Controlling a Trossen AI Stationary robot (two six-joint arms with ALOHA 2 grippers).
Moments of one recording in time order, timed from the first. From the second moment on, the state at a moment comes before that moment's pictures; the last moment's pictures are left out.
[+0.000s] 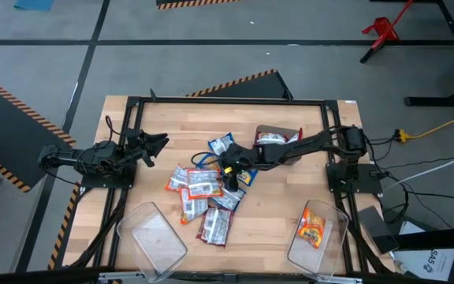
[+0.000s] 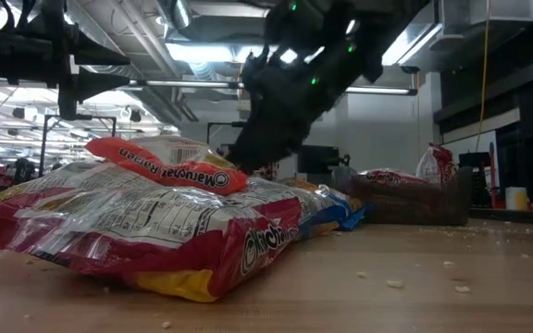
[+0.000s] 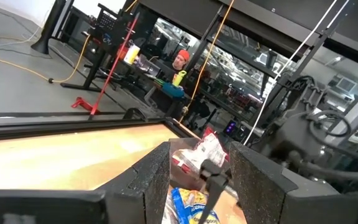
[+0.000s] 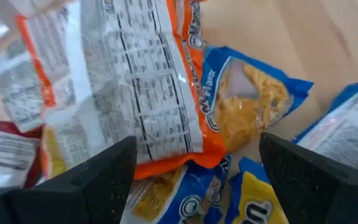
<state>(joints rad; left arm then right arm) -0.09 0.01 0.05 0.12 -0.61 -0.49 0.00 1.93 1.20 -0.01 -0.04 0.12</state>
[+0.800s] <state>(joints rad) -0.09 0.01 0.05 0.12 -0.61 -0.50 -0.01 1.98 1.20 0.00 -0.08 0.08</state>
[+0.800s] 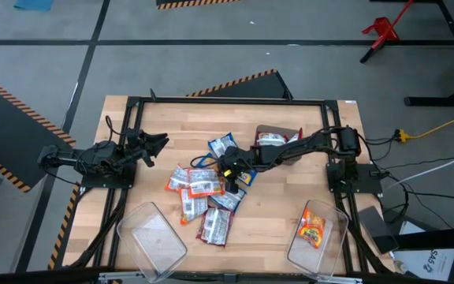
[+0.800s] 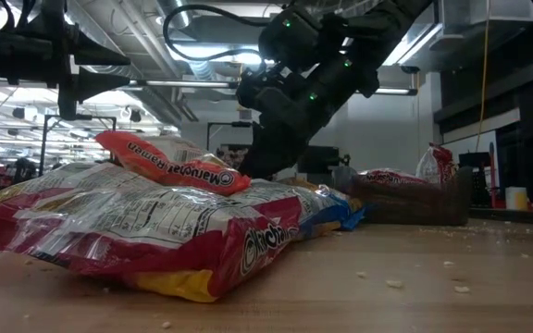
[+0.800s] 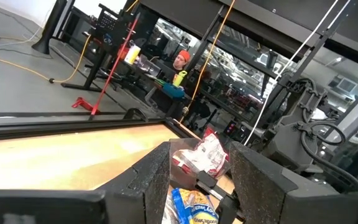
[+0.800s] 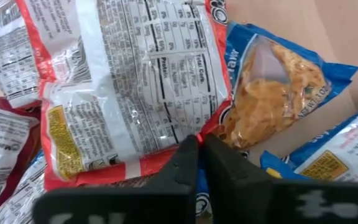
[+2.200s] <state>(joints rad) -0.09 0.01 0.05 0.12 -0.58 -0.52 0.31 1.92 1.40 -0.28 0.16 -0.02</state>
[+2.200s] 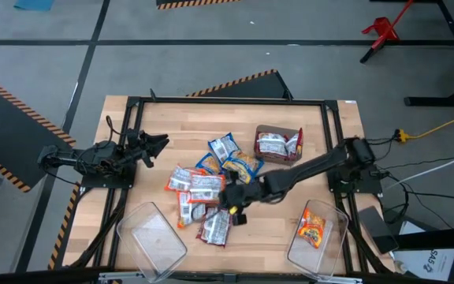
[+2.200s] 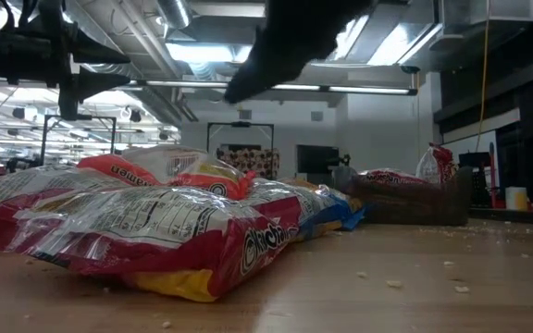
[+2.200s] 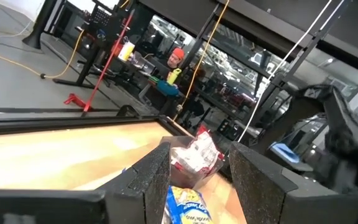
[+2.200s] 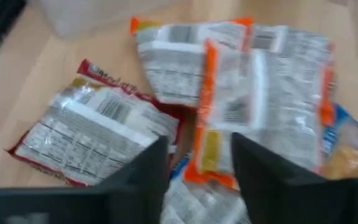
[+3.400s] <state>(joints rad) -0.09 0.01 0.05 0.11 -0.57 -0.54 0.32 2.12 1.40 -0.30 0.62 0.10</state>
